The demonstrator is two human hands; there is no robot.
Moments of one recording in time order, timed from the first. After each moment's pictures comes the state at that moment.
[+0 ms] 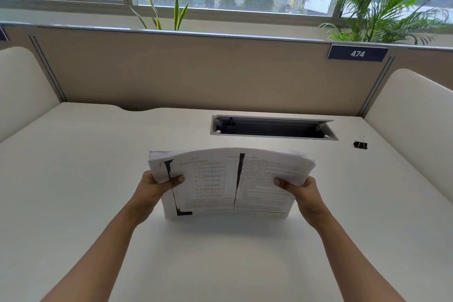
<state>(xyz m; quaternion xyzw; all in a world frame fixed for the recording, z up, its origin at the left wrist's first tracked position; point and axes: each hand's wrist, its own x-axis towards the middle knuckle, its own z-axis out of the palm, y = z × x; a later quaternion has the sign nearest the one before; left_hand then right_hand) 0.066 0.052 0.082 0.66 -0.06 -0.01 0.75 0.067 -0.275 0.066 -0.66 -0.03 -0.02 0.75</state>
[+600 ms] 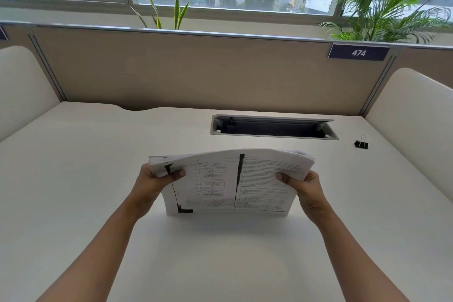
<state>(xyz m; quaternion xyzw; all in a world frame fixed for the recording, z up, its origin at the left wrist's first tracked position) 0.069 0.050 0.094 0.67 -0.09 0.04 0.74 0.069 -0.272 0.080 -0.65 -0.04 -0.04 0.75</state>
